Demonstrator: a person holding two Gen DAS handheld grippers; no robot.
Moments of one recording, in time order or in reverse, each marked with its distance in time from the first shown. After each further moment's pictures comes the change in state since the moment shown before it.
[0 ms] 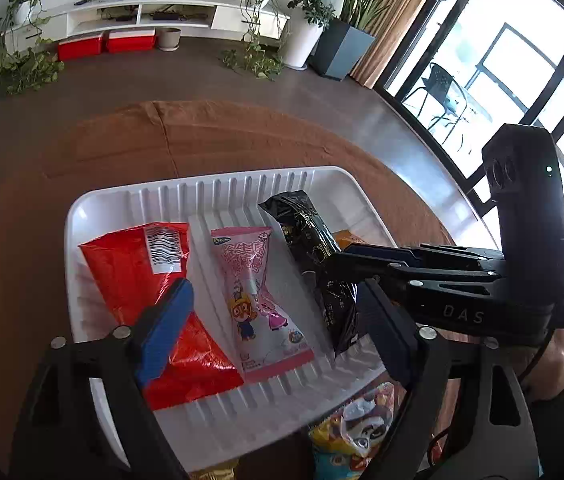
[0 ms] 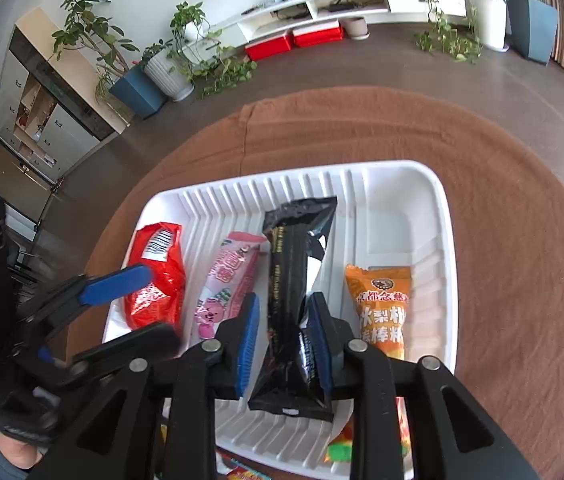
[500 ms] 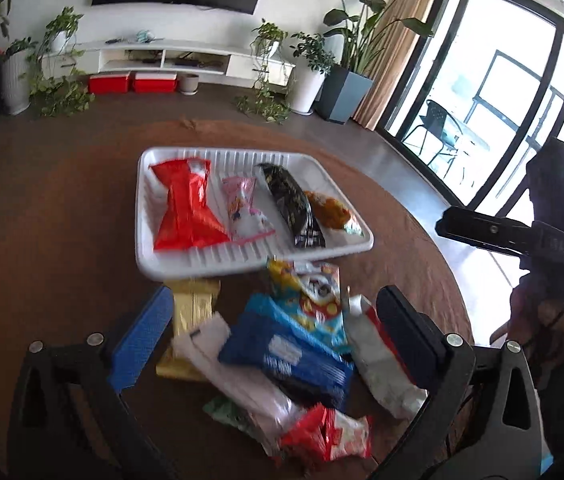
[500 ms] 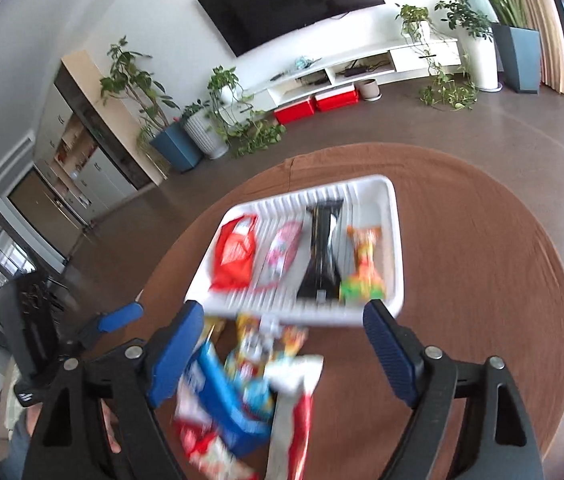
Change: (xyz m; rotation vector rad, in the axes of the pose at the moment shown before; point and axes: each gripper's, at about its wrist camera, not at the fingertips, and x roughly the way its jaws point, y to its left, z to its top) left arm -0.131 -0.046 -0.156 -0.029 -0.185 0.052; right arm -0.150 0.011 -0.130 -0.003 -0.252 0.104
